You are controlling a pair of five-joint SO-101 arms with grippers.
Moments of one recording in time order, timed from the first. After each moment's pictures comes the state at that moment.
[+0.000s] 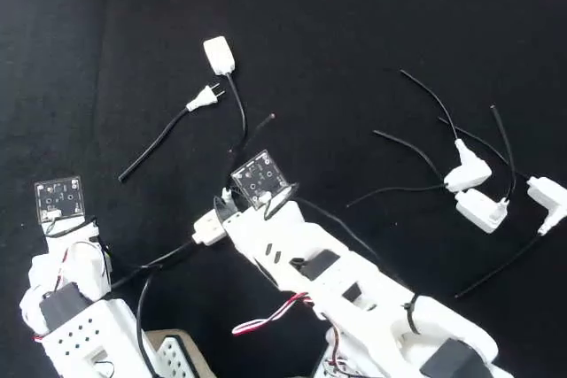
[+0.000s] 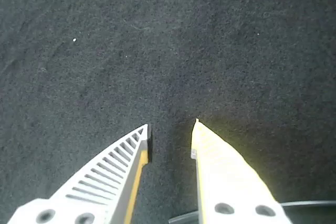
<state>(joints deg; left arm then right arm) -41.8 -90.8 91.7 63.0 -25.3 -41.0 -32.5 85.6 -10.1 -2.5</state>
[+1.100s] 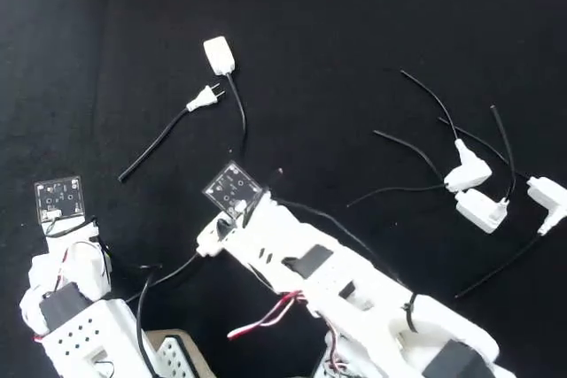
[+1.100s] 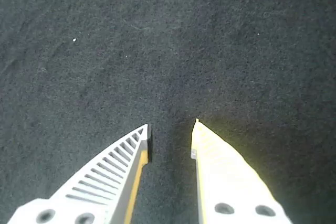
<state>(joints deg) -41.8 -90.8 91.7 63.0 -25.3 -43.7 -31.8 79.7 8.2 7.2</state>
